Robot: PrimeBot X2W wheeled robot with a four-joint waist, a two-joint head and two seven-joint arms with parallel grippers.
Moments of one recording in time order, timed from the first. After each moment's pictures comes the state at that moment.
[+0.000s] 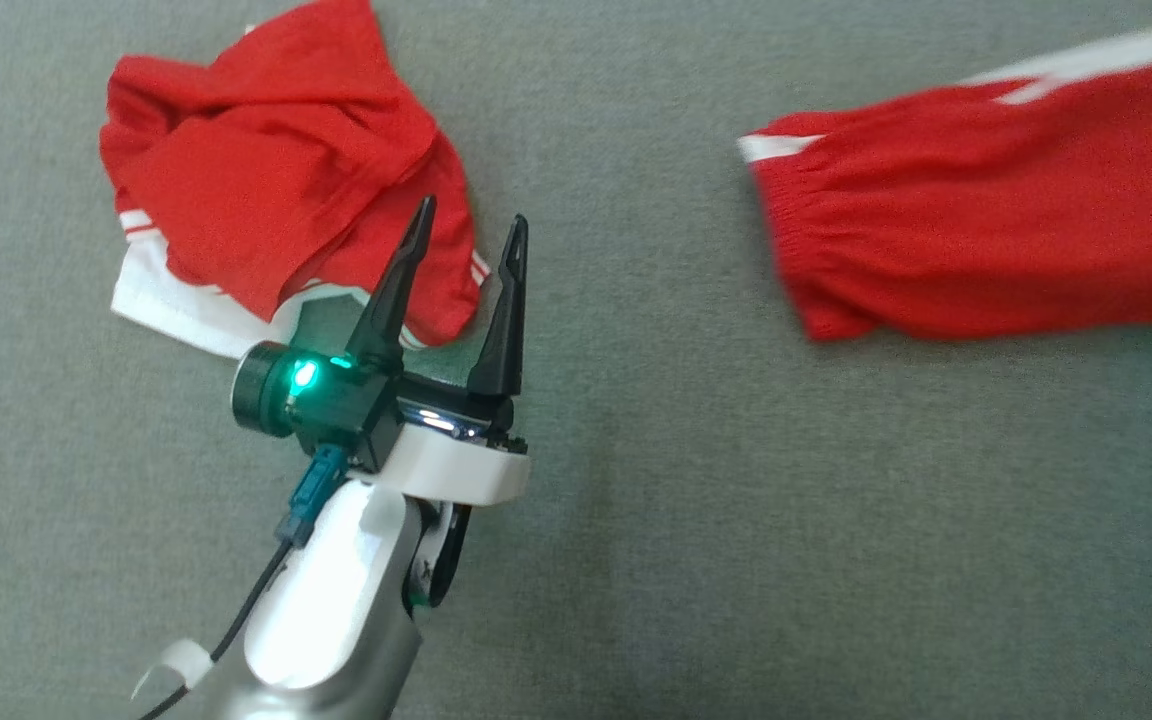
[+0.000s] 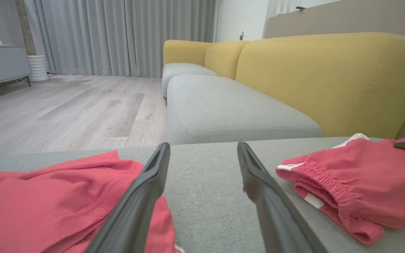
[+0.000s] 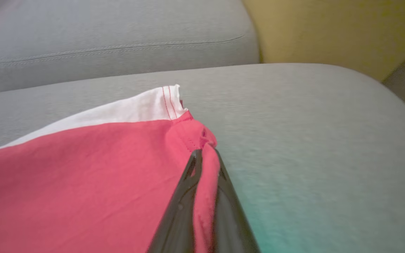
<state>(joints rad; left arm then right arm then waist) -0.42 0.04 -0.45 0.24 -0.25 0.07 -0.26 -0.85 -0.43 -0.16 1.00 0.15 0.13 0.13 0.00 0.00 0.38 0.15</state>
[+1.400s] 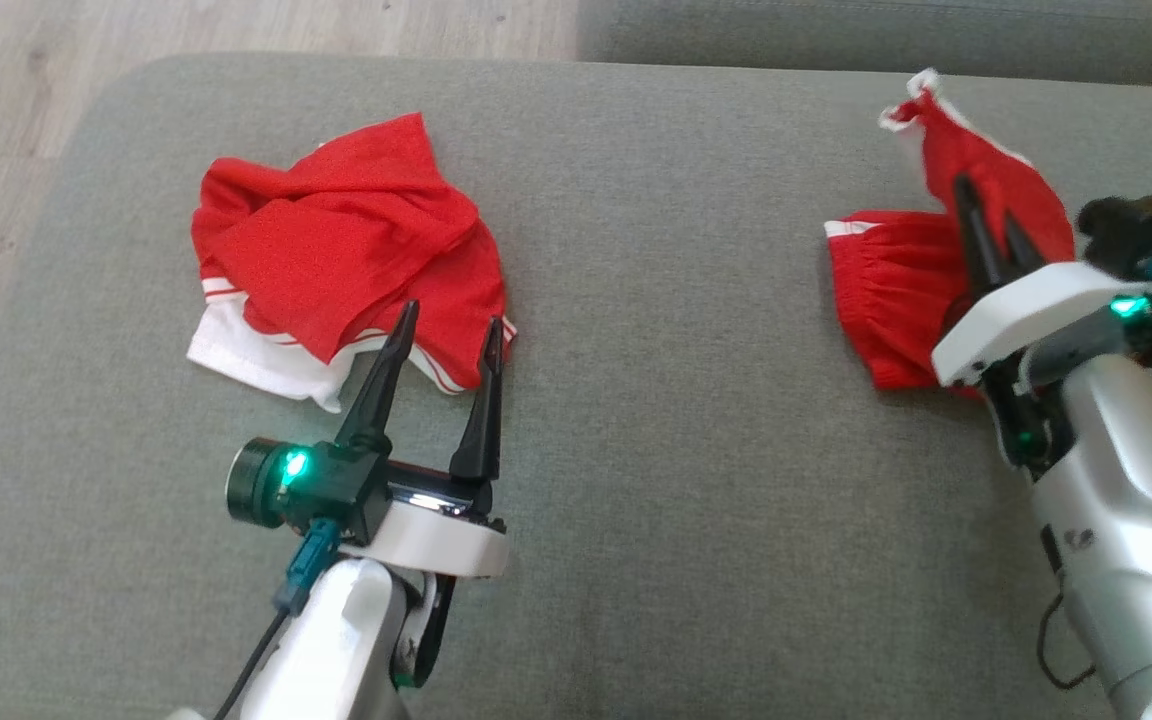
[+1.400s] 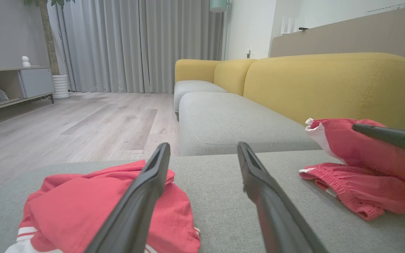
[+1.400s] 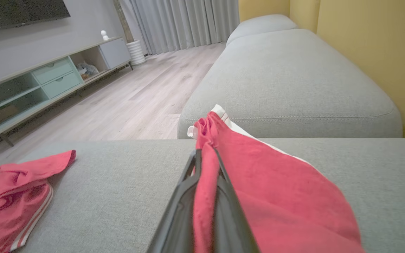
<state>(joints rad) -0.28 0.04 -0.40 0.27 -0.21 0.05 -0.26 -0.61 -0.22 0.21 0.72 0.42 0.13 -0.09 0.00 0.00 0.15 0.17</state>
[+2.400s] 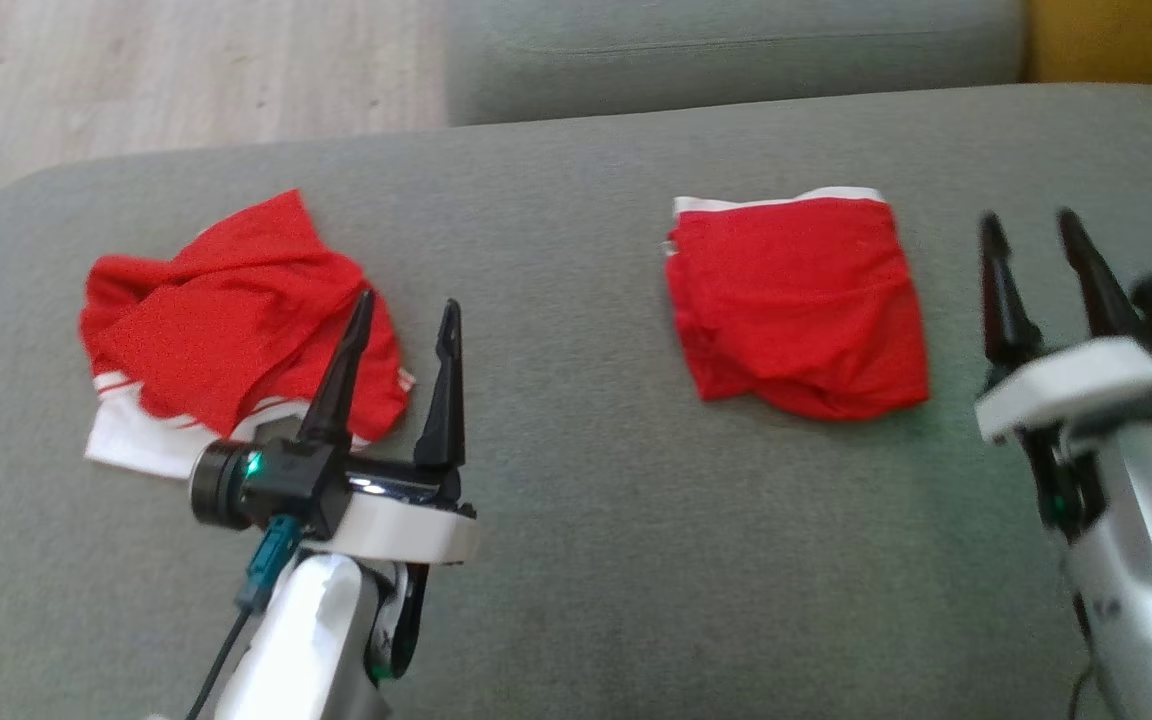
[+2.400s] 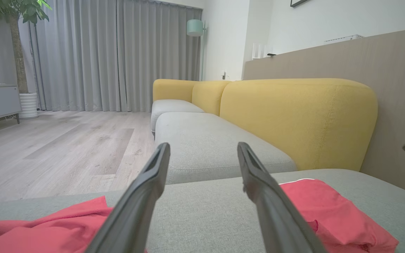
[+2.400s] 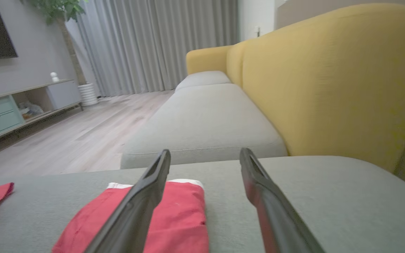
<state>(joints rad) -0.27 0.04 -0.34 0.25 -0.22 0.06 -0.26 -0.48 -0.24 0.13 0.65 0.33 0.13 -0.25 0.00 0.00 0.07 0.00</state>
